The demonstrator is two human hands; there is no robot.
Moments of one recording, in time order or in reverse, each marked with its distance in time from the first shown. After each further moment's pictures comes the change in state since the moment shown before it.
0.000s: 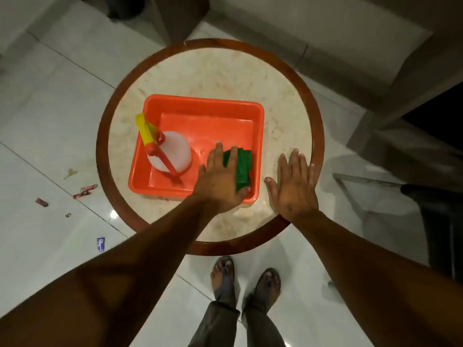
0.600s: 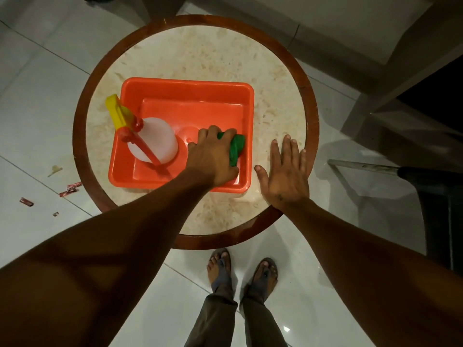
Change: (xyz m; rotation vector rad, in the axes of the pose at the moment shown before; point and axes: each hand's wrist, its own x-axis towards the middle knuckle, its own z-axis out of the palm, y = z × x) left_hand 0.041 0.002 0.003 0.093 0.121 0.059; right_hand 0.007 0.004 0.027 -0.035 0.067 0.036
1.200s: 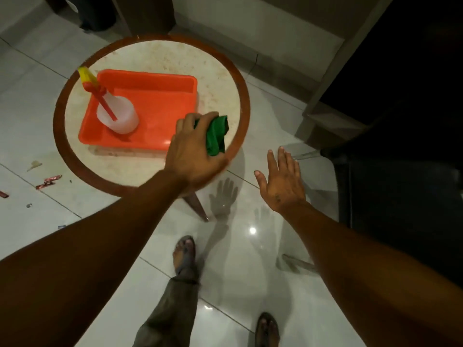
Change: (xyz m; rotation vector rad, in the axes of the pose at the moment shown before) left_hand -0.139 0.141 -0.021 -0.351 0.367 0.072; right_hand -0.145 0.138 -0.079 0.061 -0.128 0.001
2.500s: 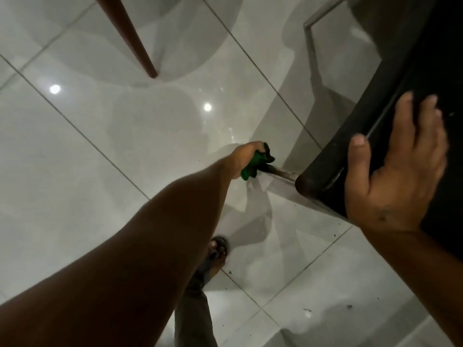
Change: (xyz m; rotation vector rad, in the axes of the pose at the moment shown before) left_hand -0.222 0.045 0.537 -1.040 -0.625 -1.252; right_hand -0.174 0.282 0.134 0.044 0.399 -0.075
